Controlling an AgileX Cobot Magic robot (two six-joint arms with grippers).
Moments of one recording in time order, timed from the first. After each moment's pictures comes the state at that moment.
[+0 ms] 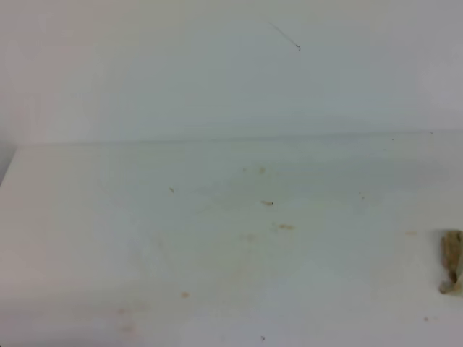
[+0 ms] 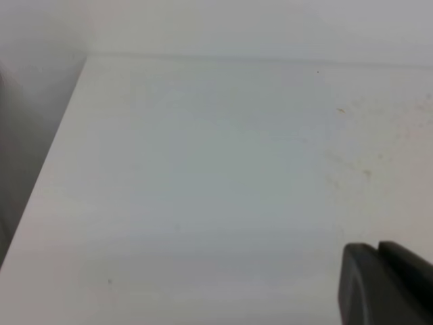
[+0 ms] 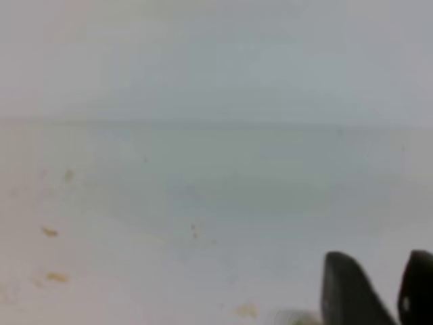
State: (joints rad) left arm -0.06 0.00 0.00 -0.10 0.31 -0.07; right arm -0.04 1.05 -0.73 0.44 0.34 -0.52
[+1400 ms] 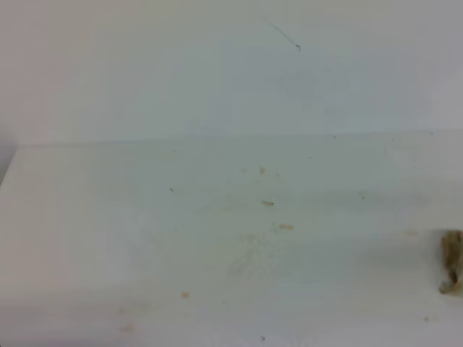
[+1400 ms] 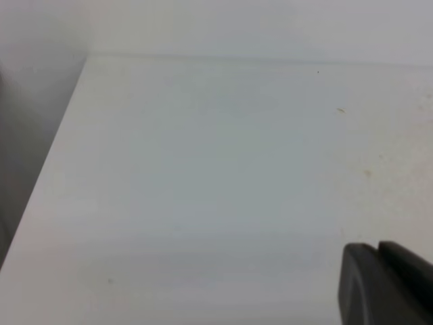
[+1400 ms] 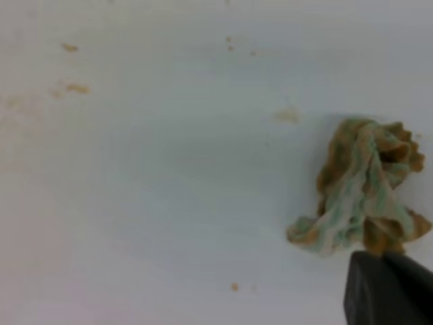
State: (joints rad) left arm -0.06 0.00 0.00 -0.10 0.31 -0.07; right arm -0.04 0.75 -0.40 0.49 0.40 -0.58
